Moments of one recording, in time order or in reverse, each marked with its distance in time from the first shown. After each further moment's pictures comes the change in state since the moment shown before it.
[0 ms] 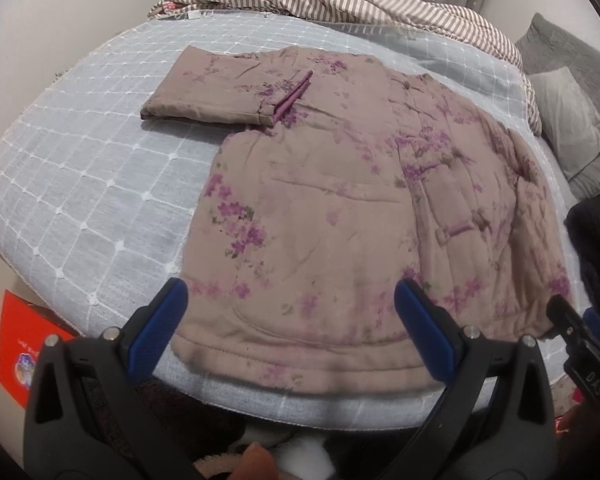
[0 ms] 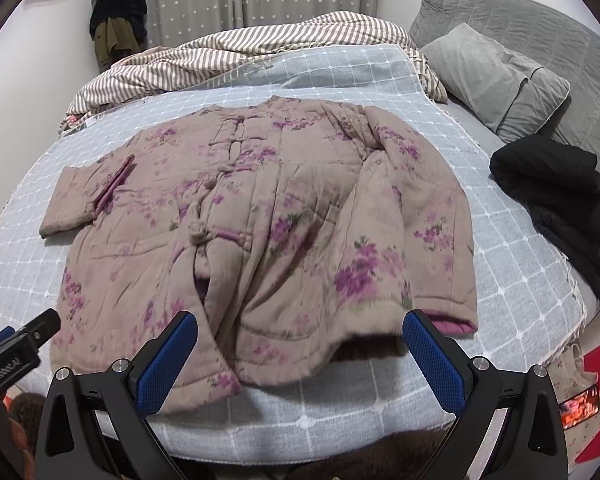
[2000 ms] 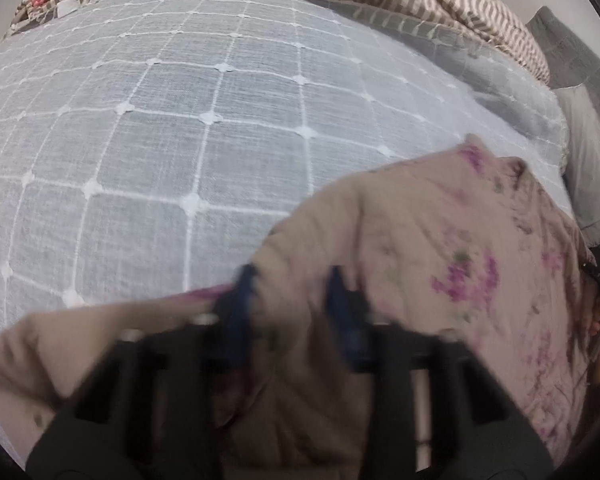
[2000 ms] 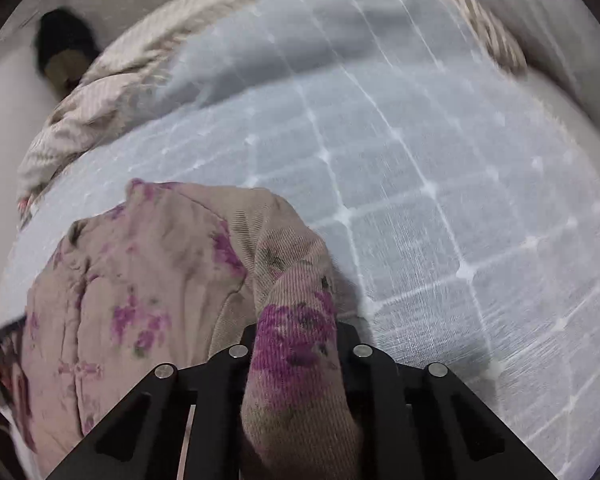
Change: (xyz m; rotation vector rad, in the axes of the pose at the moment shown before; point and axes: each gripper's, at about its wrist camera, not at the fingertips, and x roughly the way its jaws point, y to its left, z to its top) left arm 0.324 0.065 0.368 0.147 0.167 -0.243; right arm 0.344 -0.142 0.307 0.086 0.099 0.171
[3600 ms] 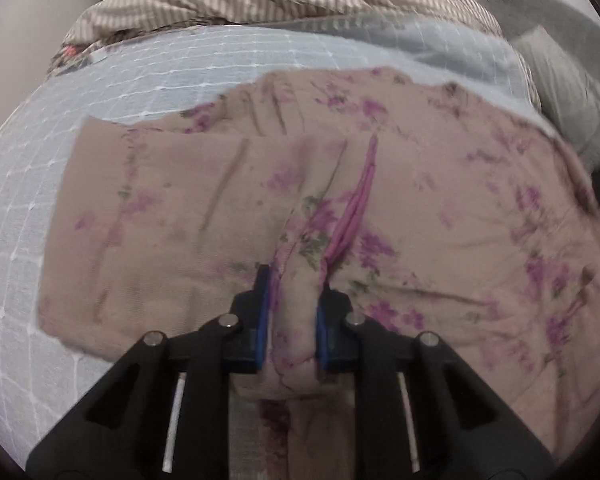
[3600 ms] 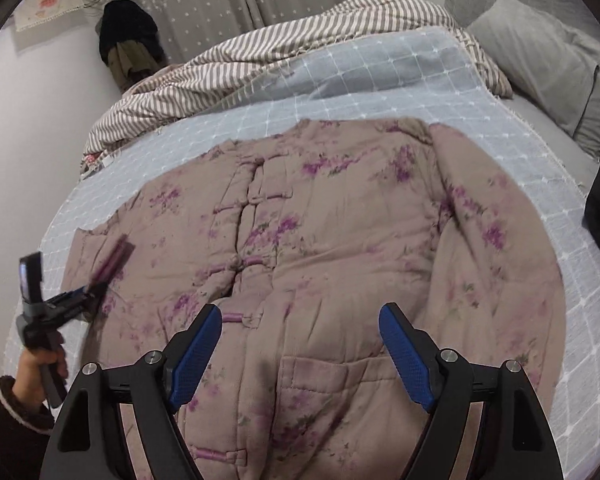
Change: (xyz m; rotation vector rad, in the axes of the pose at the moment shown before) left arm -0.093 -0.050 -0.166 0.139 -0.167 0.125; right arm -0.163 0.139 -0.199 -0.036 -0.075 0.078
